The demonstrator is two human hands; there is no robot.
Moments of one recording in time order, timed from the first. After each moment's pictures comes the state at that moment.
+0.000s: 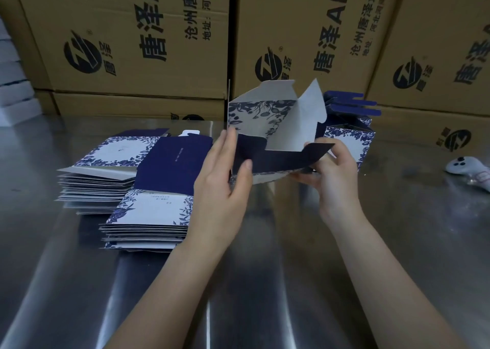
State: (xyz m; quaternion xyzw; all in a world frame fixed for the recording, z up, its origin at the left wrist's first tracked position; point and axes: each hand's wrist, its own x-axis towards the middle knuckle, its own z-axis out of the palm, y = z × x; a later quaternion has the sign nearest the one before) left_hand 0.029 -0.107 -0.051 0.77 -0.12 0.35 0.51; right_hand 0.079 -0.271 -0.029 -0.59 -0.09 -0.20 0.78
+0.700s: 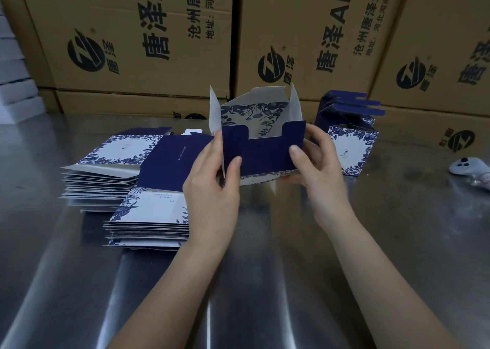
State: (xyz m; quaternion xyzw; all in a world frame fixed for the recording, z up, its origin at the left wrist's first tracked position) left_hand 0.033 -0.106 -0.058 0.72 -0.05 0.44 0.53; right_hand 0.076 -0.261 -0.039 -0.64 -0.19 -0.18 0.72
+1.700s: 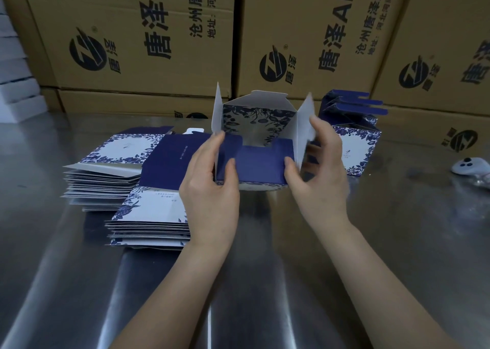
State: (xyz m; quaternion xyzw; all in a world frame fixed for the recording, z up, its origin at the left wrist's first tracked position) left_hand 0.038 -0.108 -0.063 0.69 -0.02 0.53 0.50; right_hand 0.072 -0.255 -0.048 -0.76 -0.24 -0.41 0.45
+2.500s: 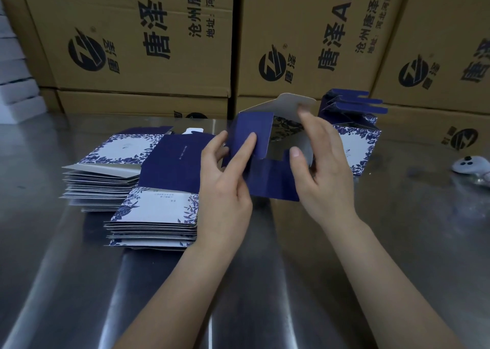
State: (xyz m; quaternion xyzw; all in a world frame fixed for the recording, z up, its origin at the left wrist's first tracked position) left_hand 0.037 -0.110 -0.070 0.78 -0.11 0.45 0.42; right_hand 0.069 -0.263 -0.034 -0.80 -0.23 -0.43 0.34
